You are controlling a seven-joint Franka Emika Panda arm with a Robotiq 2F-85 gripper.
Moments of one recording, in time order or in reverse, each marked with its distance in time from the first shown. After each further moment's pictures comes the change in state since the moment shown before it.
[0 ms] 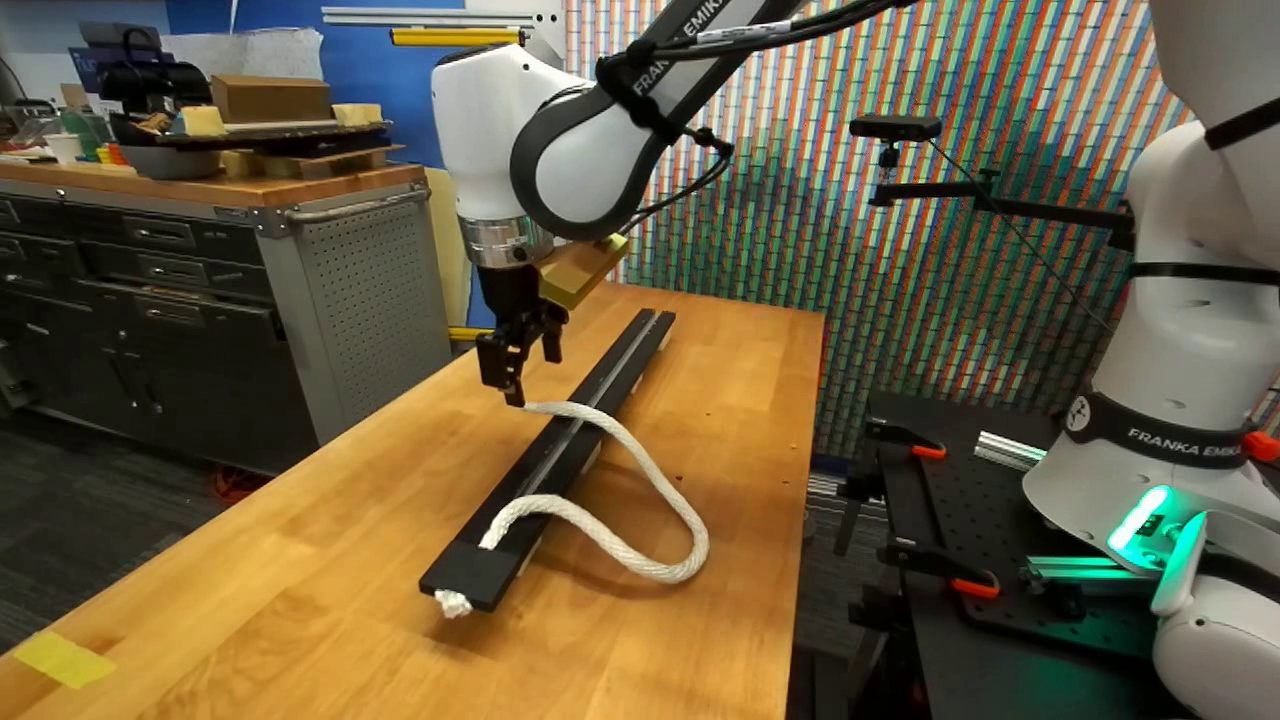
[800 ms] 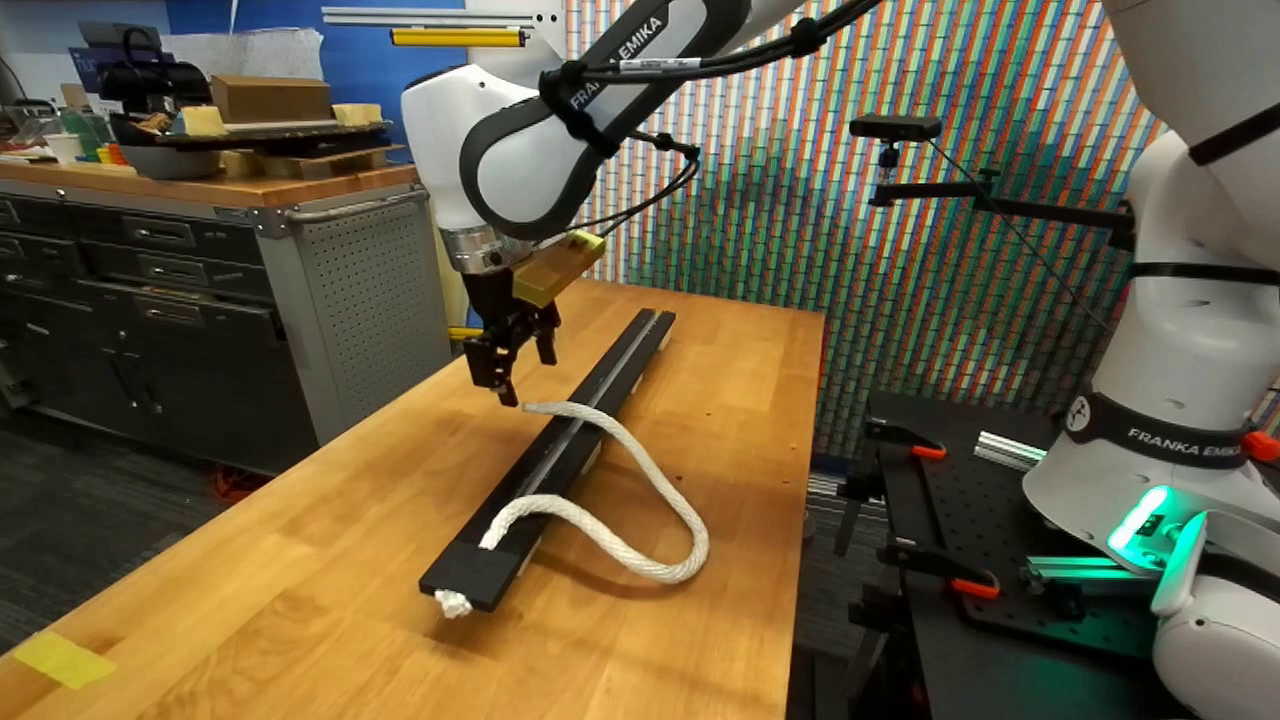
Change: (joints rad) arm -0.011 0.132 -0.026 0.203 0.068 -0.161 -0.042
